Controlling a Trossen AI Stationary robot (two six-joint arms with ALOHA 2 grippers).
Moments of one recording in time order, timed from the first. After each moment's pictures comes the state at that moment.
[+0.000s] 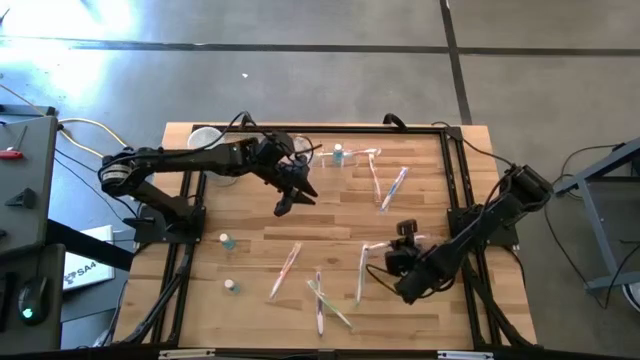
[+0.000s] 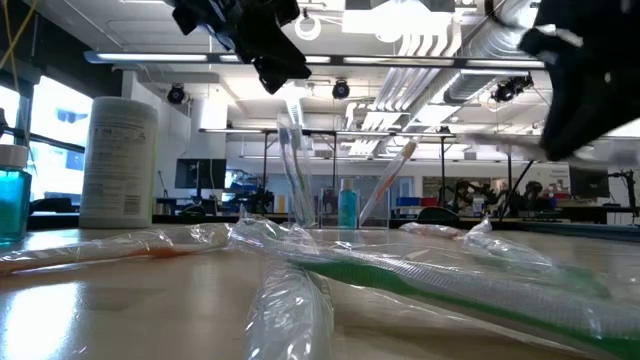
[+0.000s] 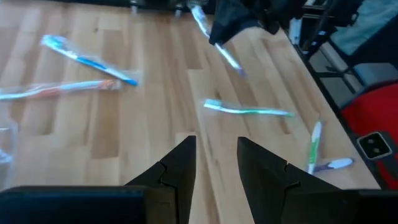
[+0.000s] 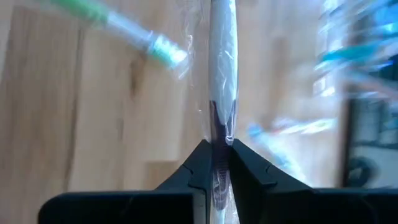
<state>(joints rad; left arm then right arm) 0.24 1.42 1.13 -0.32 0.48 0.10 0.69 1.58 1.01 -1.03 0.69 0.46</state>
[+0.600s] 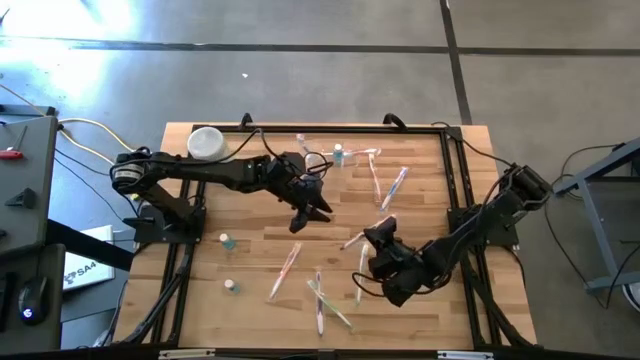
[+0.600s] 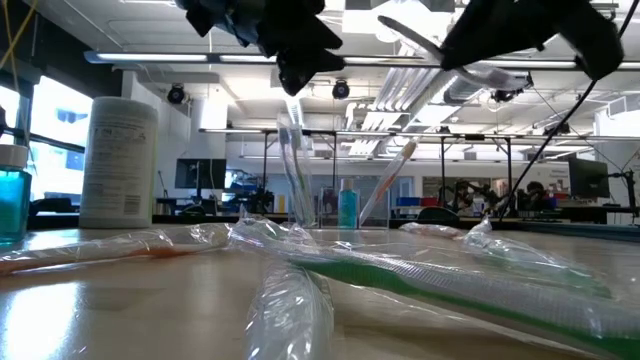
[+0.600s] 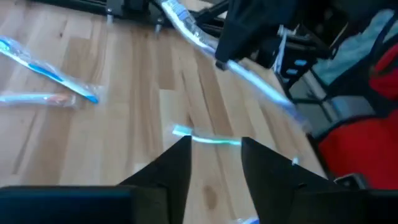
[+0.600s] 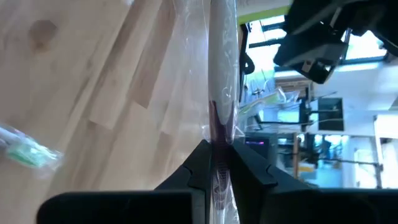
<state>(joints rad) 0.11 1.51 1.13 -0.09 0.42 -0.15 0.63 1.58 1.10 -0.71 1.08 -0.21</state>
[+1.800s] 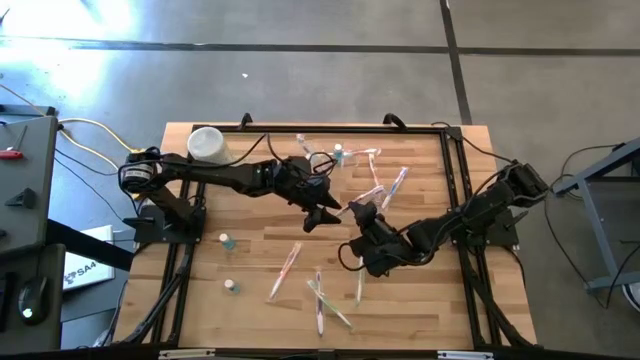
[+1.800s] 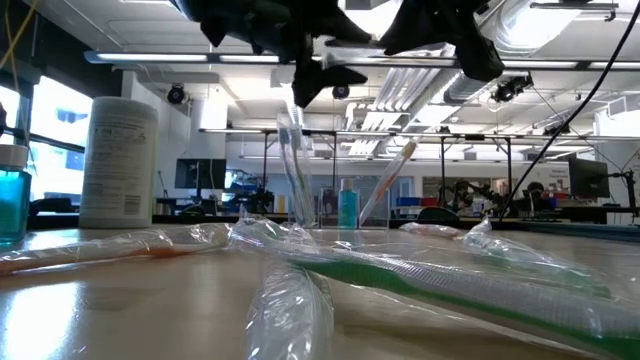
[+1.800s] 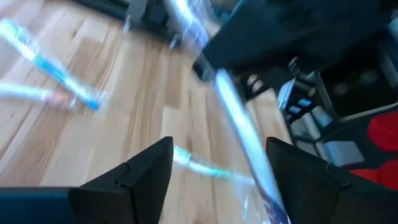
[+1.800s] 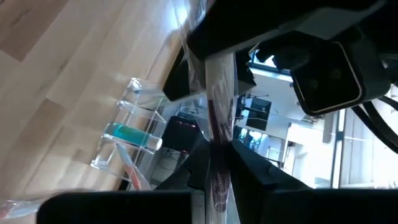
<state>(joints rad) 0.10 1.59 1.13 0.05 0.35 -0.35 0.45 1.58 1.10 -0.33 1.20 -0.92</state>
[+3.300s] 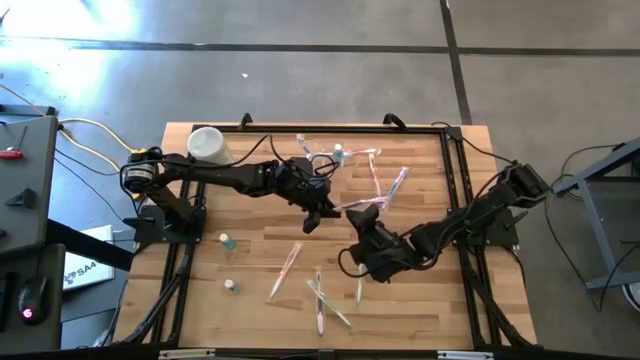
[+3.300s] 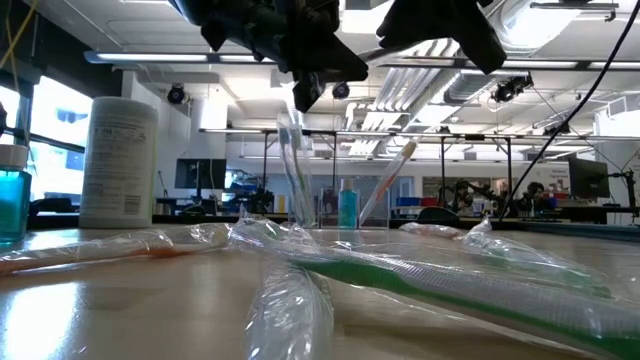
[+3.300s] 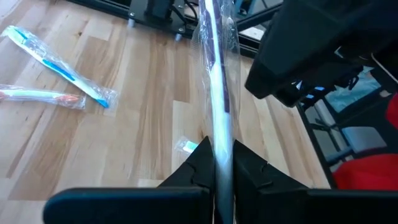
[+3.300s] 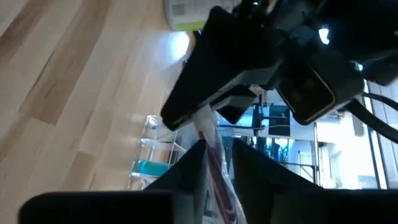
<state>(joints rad) 0.10 1.60 1.13 0.04 0.34 -0.26 0.48 1.58 1.10 -0.27 1.14 -0.73</state>
